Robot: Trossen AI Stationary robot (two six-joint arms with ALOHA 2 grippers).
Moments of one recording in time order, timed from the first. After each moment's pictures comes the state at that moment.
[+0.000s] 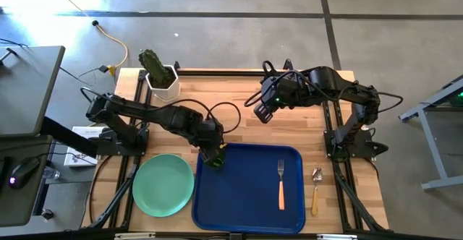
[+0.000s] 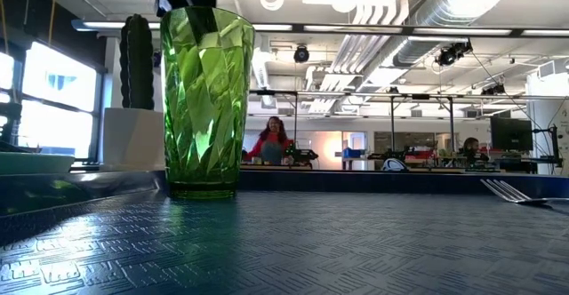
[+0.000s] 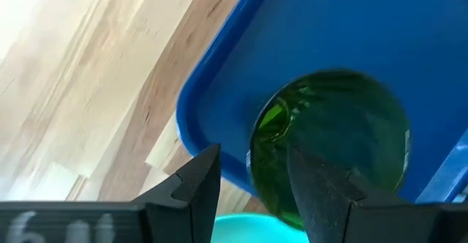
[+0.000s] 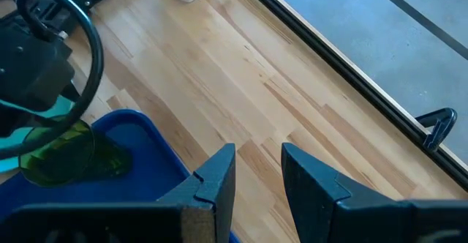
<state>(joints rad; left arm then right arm) -0.18 1.65 1.52 -1.16 -0.09 -0.71 0.06 1.74 2.26 -1.56 0.43 0.65</state>
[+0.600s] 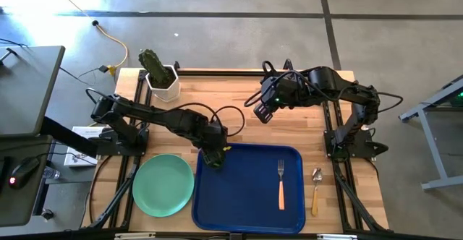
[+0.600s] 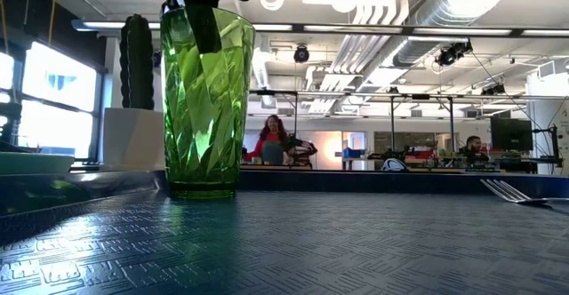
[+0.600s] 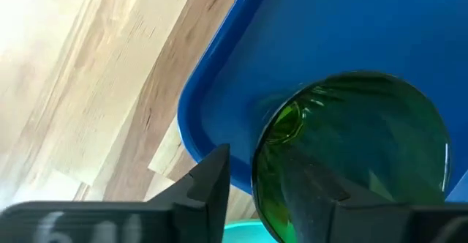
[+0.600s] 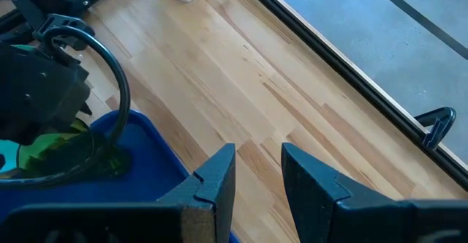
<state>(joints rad) -0.18 1.70 1.52 -1.16 -0.09 -0.67 0.06 1.74 2.26 -1.56 0.43 0.65</state>
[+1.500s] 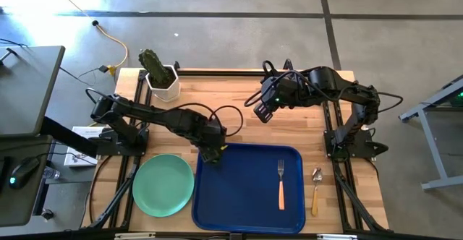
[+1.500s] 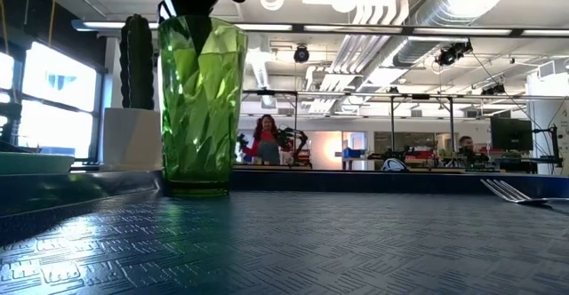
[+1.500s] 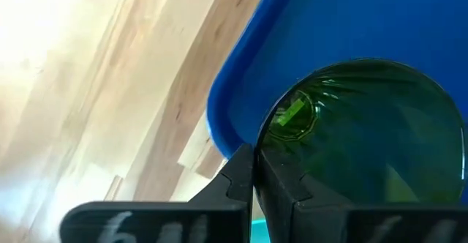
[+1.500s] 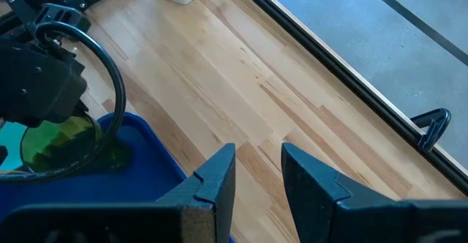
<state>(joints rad) -0.17 1.70 1.52 -1.22 -0.16 -0.65 0.06 1.74 2.26 -1.56 0.45 0.65</state>
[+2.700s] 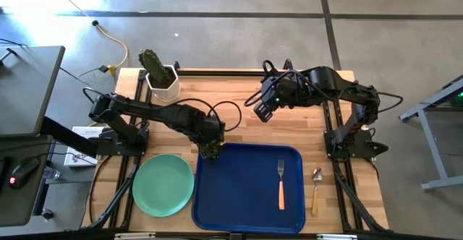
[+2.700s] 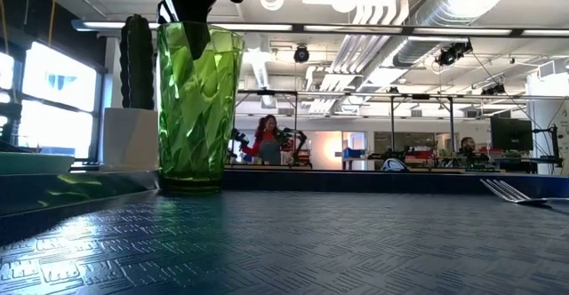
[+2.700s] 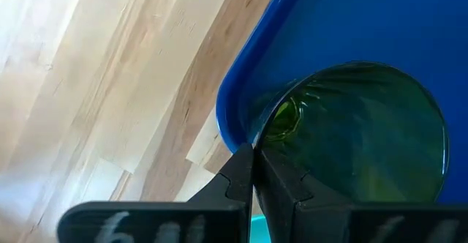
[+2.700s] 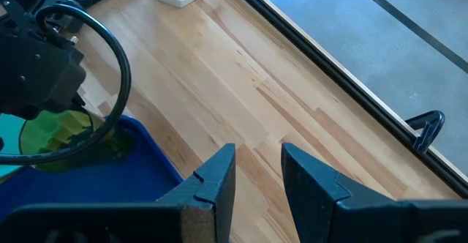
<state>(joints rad) -0.14 1.67 1.52 -1.23 -0.14 -0.63 0.06 1.74 2.26 -1.56 0.46 0.65</state>
